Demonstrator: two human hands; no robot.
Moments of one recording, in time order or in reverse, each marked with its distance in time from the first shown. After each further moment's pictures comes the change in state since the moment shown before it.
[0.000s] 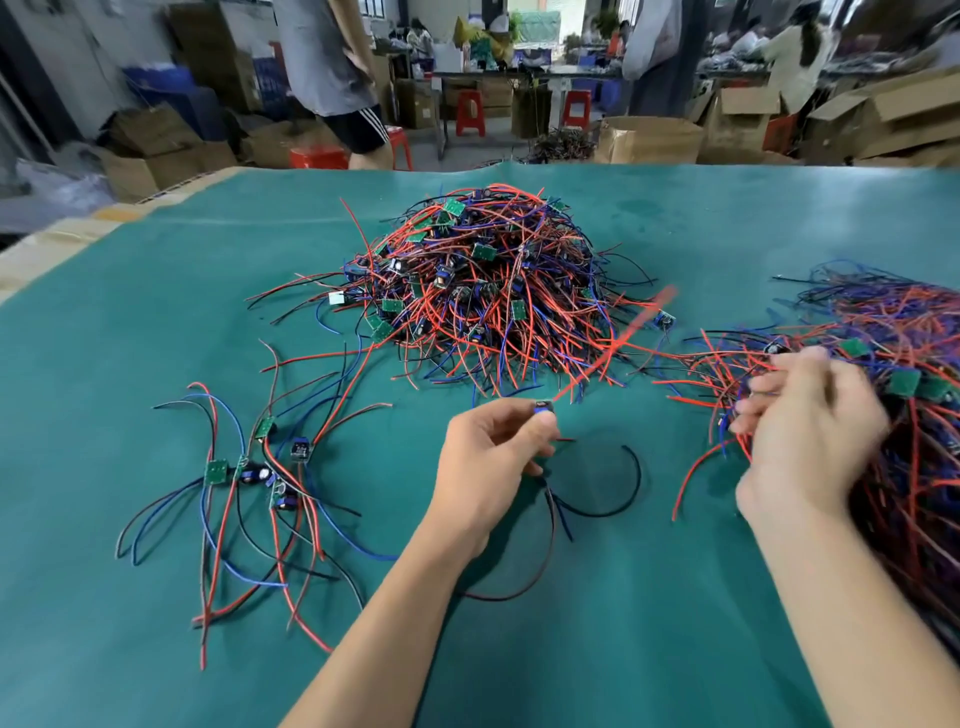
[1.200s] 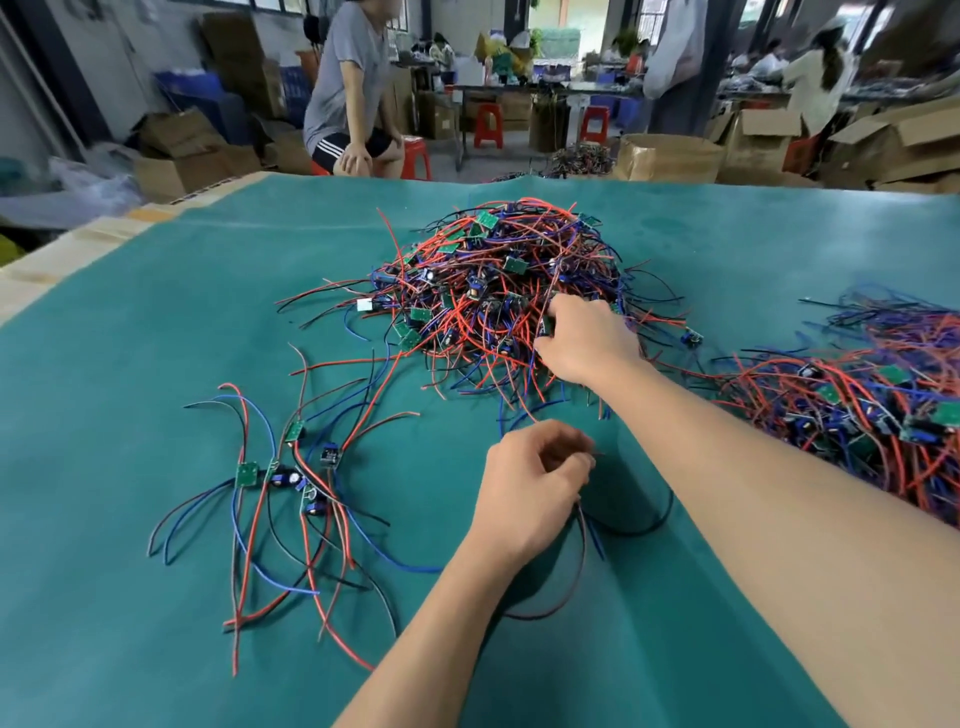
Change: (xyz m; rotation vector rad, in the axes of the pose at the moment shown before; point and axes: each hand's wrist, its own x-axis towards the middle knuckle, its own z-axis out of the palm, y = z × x) left_hand 0.003 -0.009 0.003 0.283 -0.017 0.027; right_hand -0.014 0.008 0.177 -1.222 -0.853 -0.425
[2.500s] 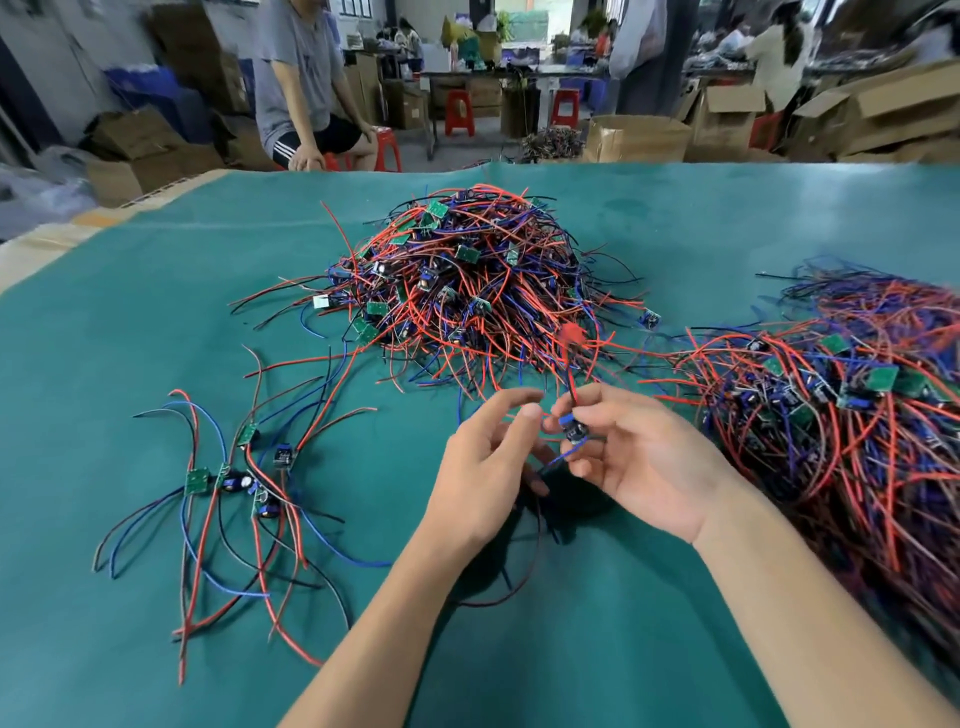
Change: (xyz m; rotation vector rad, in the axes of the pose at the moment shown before) left_hand -0.007 0.014 -0.002 -0.113 -0.074 0.017; right_hand -0.136 0.078 -0.021 1.672 -0.566 0.102
